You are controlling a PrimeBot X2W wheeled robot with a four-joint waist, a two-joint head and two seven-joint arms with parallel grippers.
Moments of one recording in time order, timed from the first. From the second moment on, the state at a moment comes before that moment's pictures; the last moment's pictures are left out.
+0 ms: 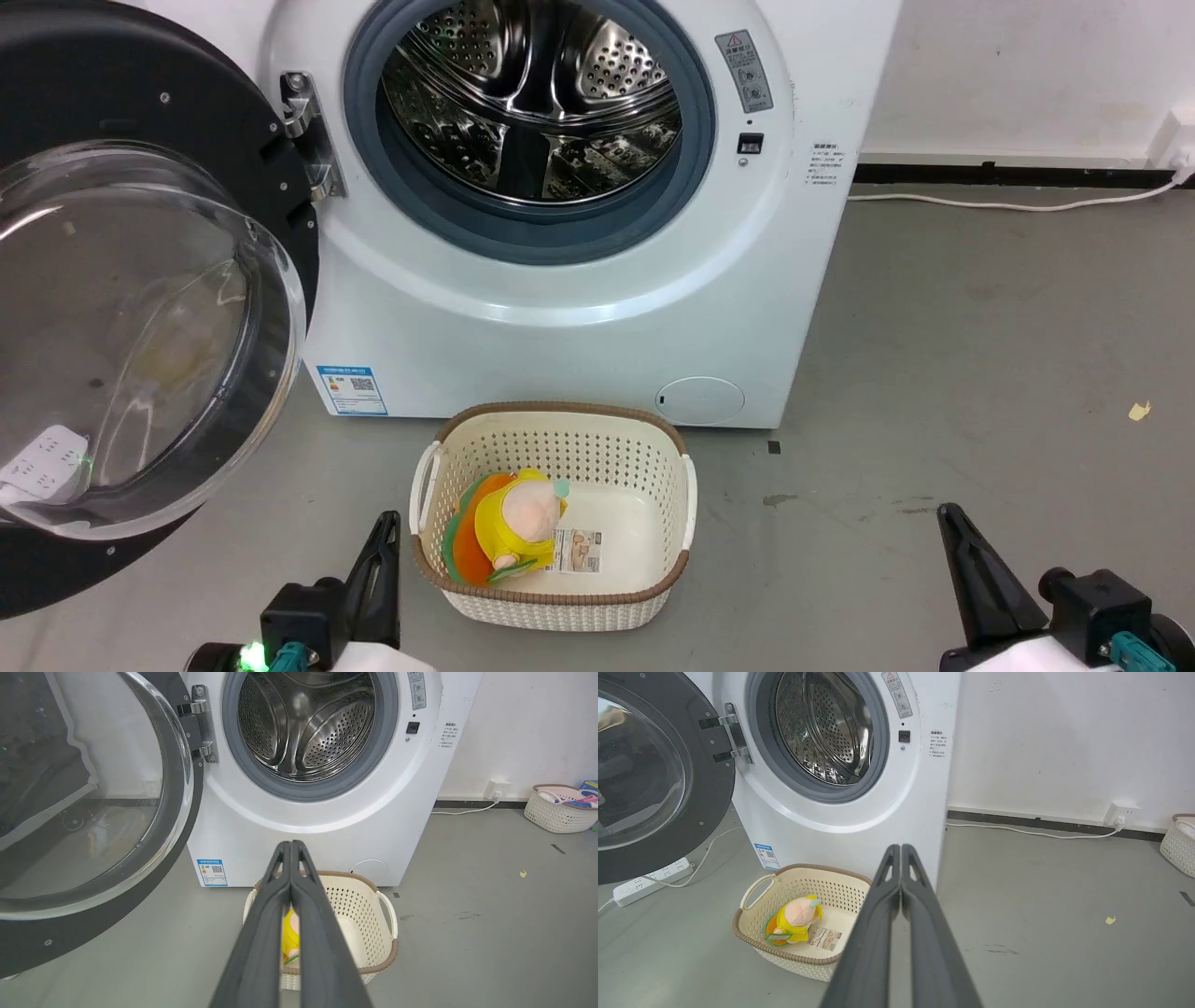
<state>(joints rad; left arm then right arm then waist) 0.05 0.08 -0.09 0.09 -0.11 0.02 -0.16 0.07 -0.06 -0.04 0.06 0.06 0.13 -0.16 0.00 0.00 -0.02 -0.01</state>
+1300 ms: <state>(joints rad) 0.04 0.07 -0.05 0.04 -0.05 0.01 -0.08 0.05 -0.06 -0.02 0.03 0.03 0.13 -0.07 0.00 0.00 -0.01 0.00</state>
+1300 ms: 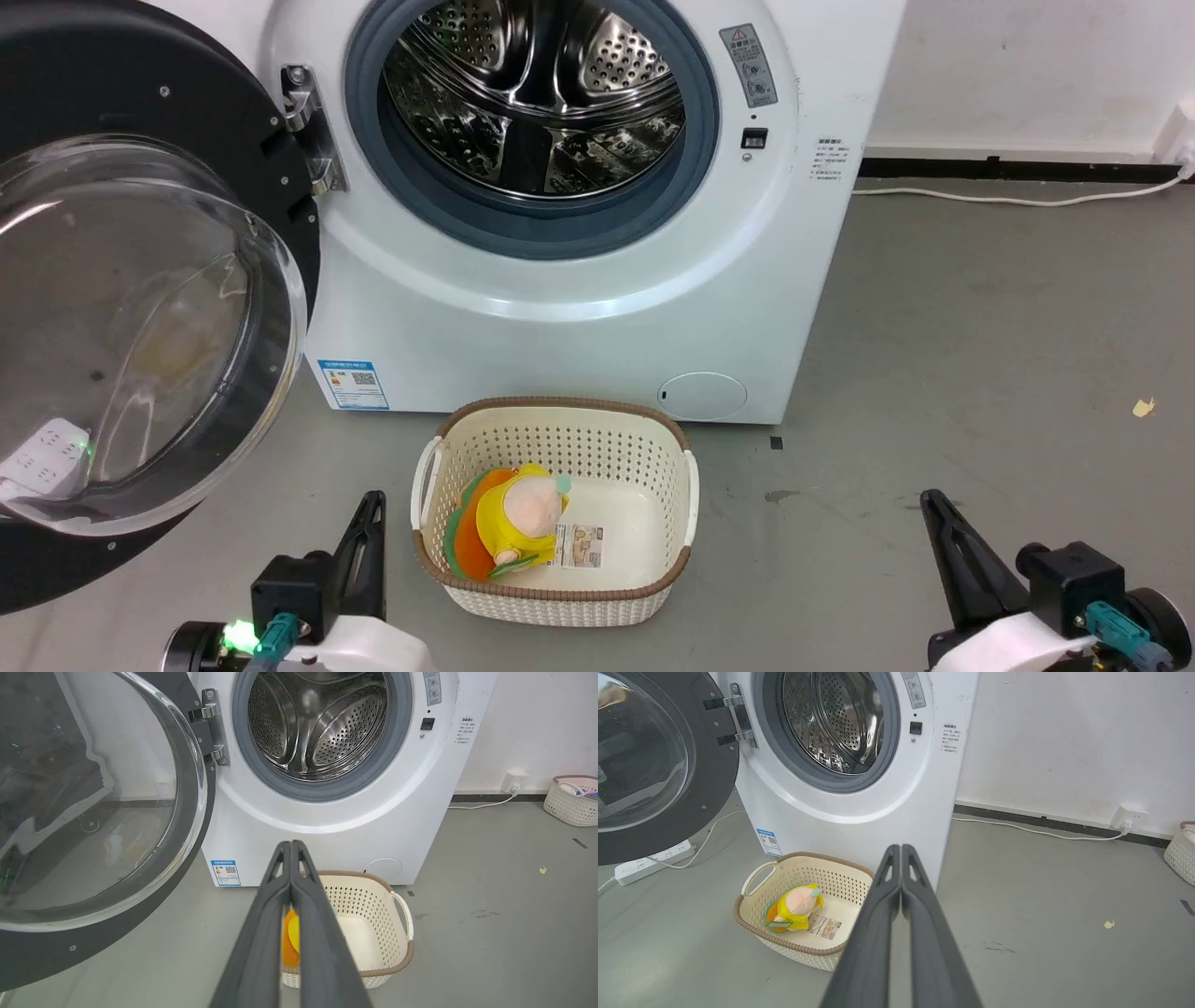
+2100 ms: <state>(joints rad) 0.02 0.05 -0.02 0.02 -0.02 0.01 -0.02 0.03 -0.06 -0.01 0.01 0.02 0.13 -0.02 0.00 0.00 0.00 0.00</state>
